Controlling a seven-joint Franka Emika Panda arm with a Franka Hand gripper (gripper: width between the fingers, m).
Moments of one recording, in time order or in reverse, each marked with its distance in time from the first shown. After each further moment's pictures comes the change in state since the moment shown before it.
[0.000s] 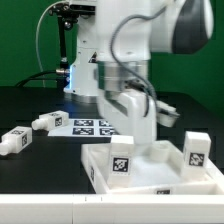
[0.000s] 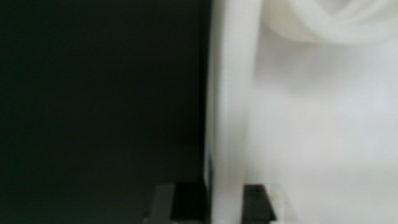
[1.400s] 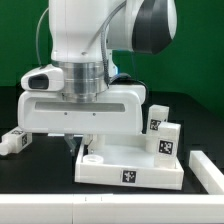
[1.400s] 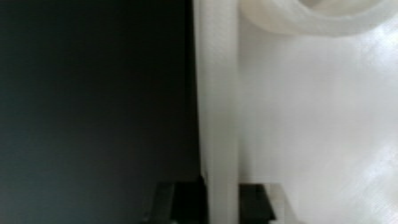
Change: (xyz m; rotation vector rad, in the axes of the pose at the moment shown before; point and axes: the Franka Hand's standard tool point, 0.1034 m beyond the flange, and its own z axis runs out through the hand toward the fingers) arm 0.070 -0.012 -0.005 -0.075 -0.039 -1.357
